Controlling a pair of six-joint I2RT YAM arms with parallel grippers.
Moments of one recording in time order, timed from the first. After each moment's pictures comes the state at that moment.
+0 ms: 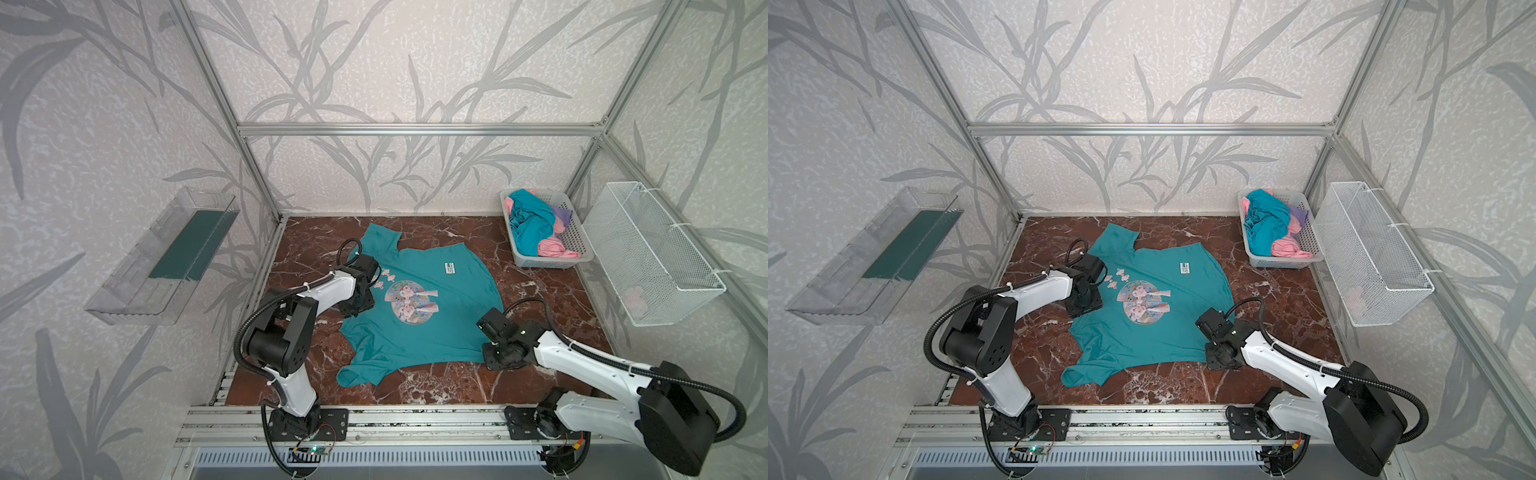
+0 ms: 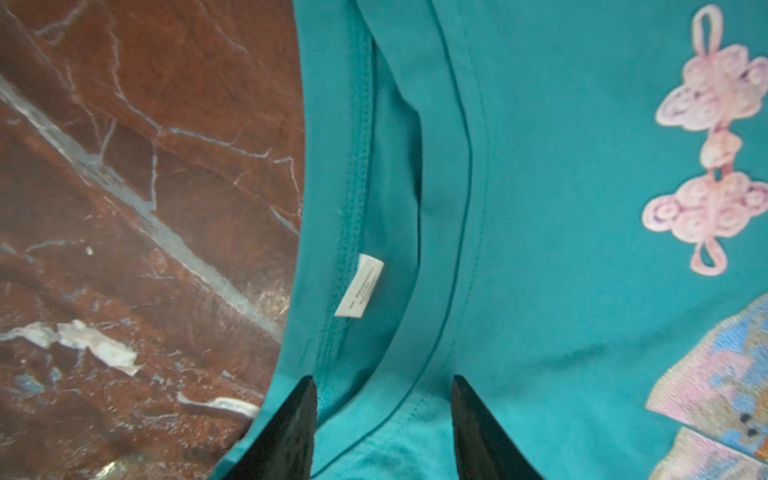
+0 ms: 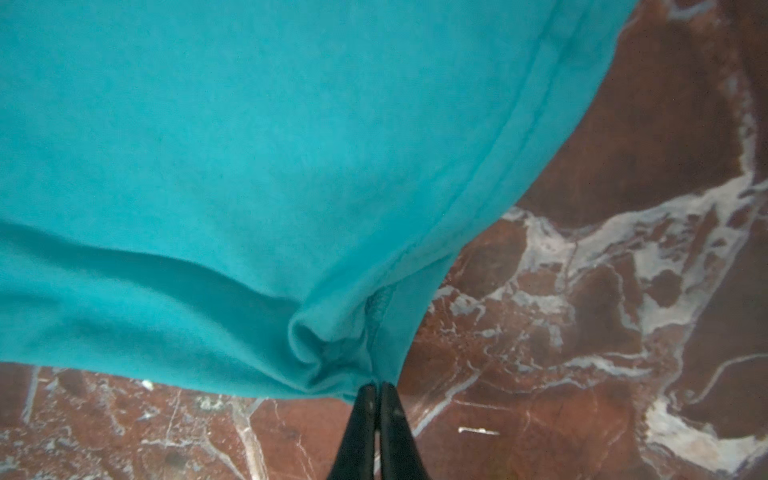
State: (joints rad) left arm -0.37 1.76 1.07 -0.71 -0.19 -0.80; right arm 0.69 1.16 0.56 -0.81 0.11 0.63
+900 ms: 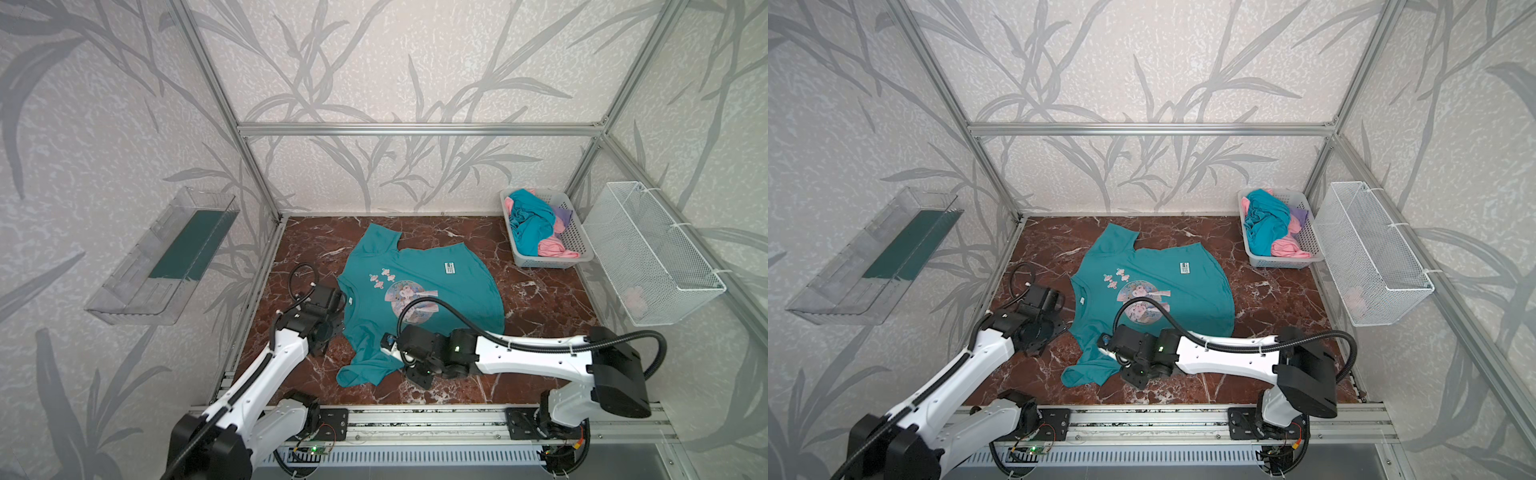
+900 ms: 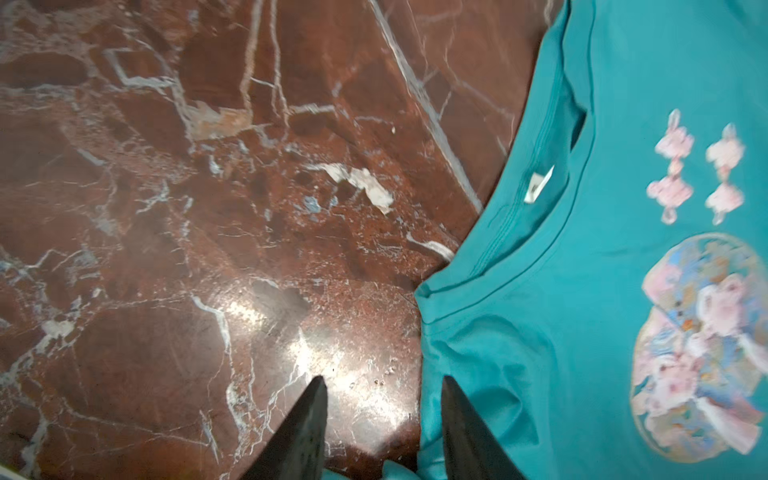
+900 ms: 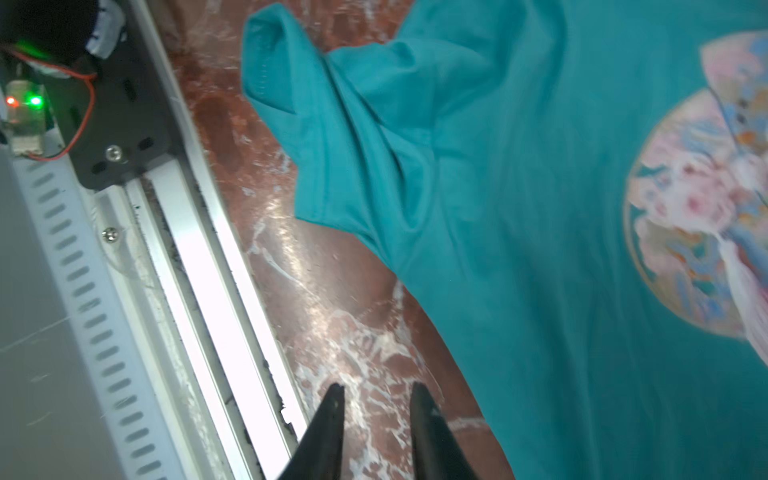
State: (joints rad) left arm -0.25 0.95 0.67 -0.86 -0.22 -0.98; right arm 1.29 1.61 1.09 -0.54 -0.03 0.09
